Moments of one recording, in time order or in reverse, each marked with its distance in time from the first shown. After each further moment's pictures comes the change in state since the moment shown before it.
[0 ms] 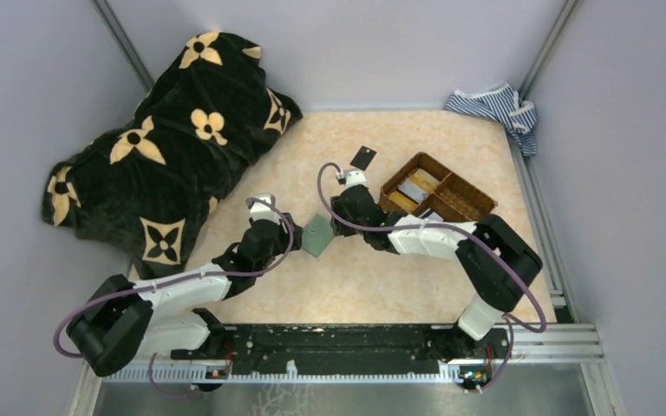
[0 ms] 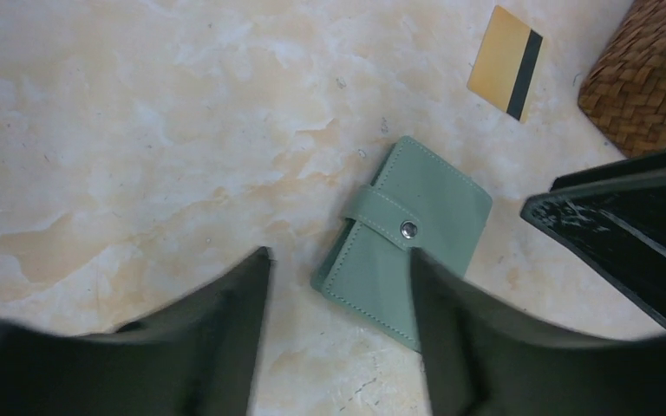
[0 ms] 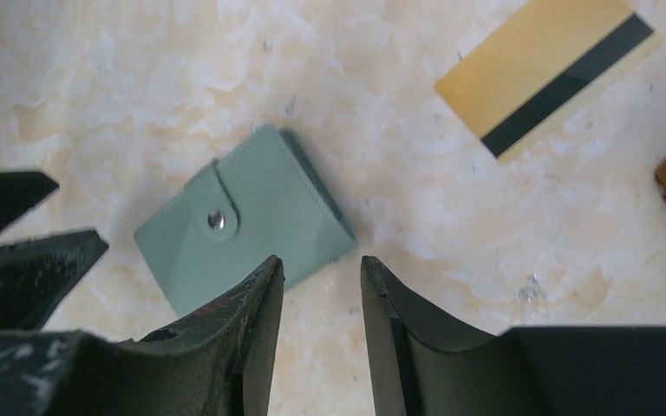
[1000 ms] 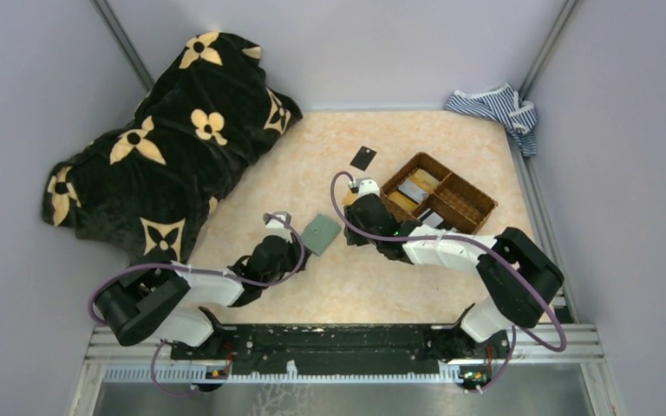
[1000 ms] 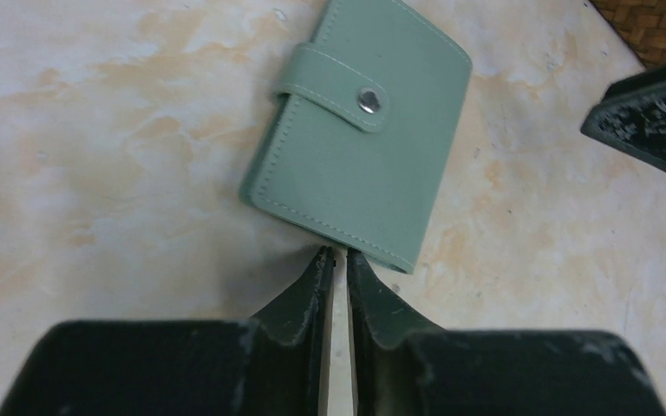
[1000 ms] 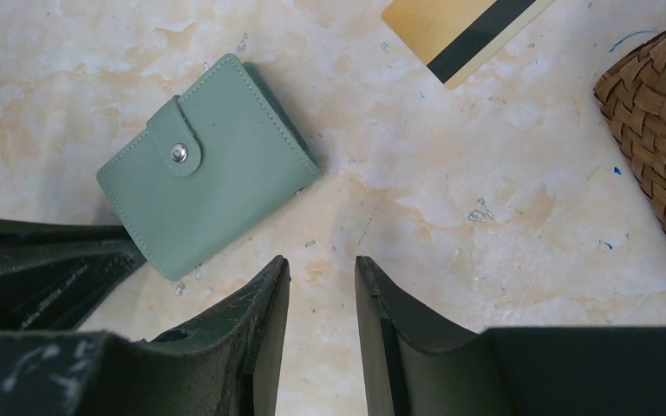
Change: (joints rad) left arm -0.061 0.207 -0.123 0.291 0.170 -0.085; right arm -0.004 -0.097 -0.071 -0.078 0.030 -0.005
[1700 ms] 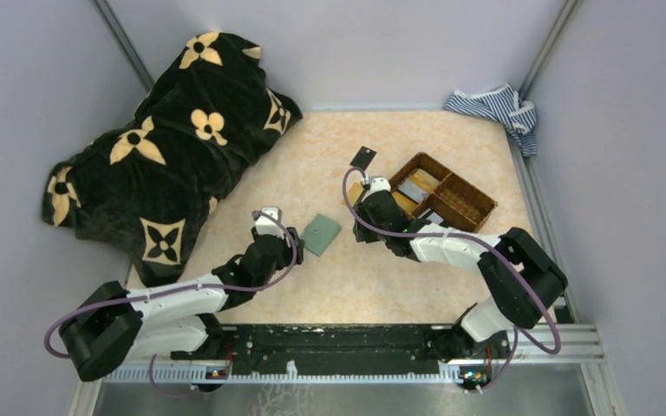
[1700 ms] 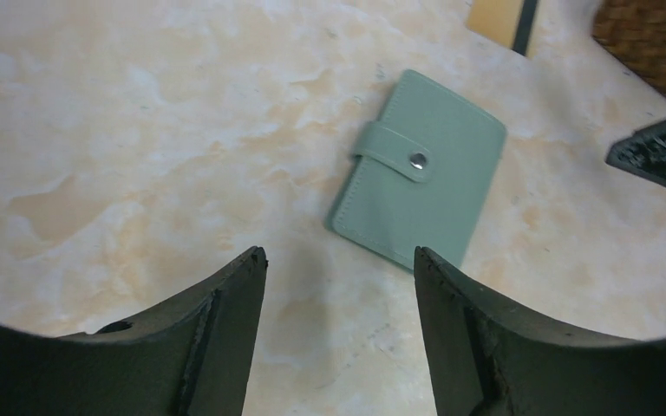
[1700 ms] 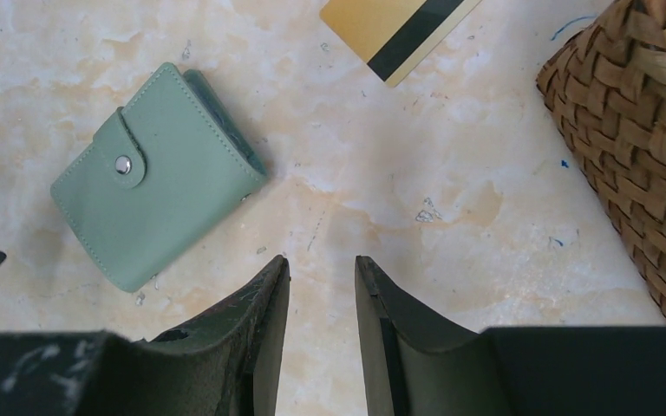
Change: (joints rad) left arm -0.060 -0.291 0.046 -0.309 -0.236 0.119; right arm -0.093 -0.020 -0.047 0.029 -0.053 -0.011
